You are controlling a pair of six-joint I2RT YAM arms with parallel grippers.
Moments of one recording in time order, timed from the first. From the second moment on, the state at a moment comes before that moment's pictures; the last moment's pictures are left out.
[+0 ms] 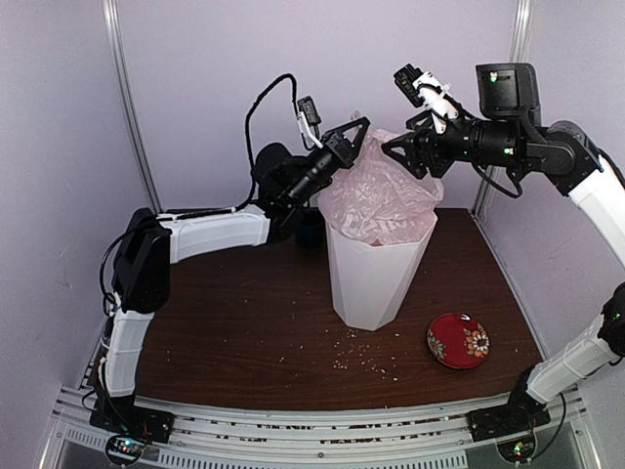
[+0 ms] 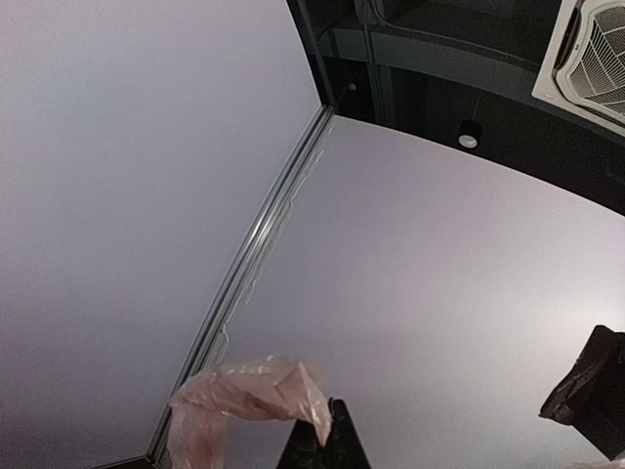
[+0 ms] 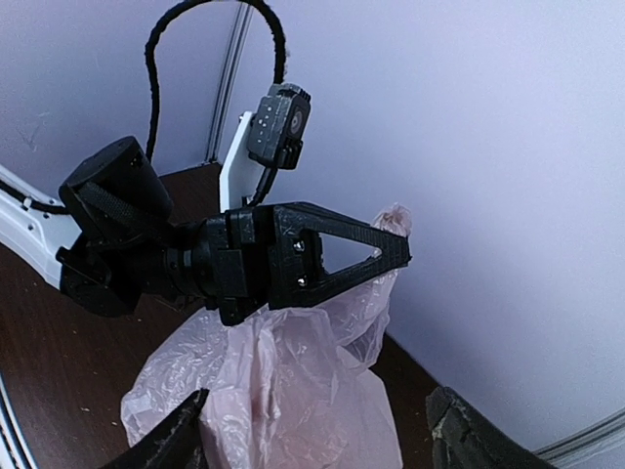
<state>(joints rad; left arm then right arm) -0.84 2.23 1.91 0.96 0.15 -0.65 0.79 1.39 1.87 -0.75 0.14 -0.32</state>
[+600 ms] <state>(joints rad) -0.85 2.37 2.24 0.76 0.23 -0.62 0.58 1.43 1.90 -0.76 0.04 -0.25</state>
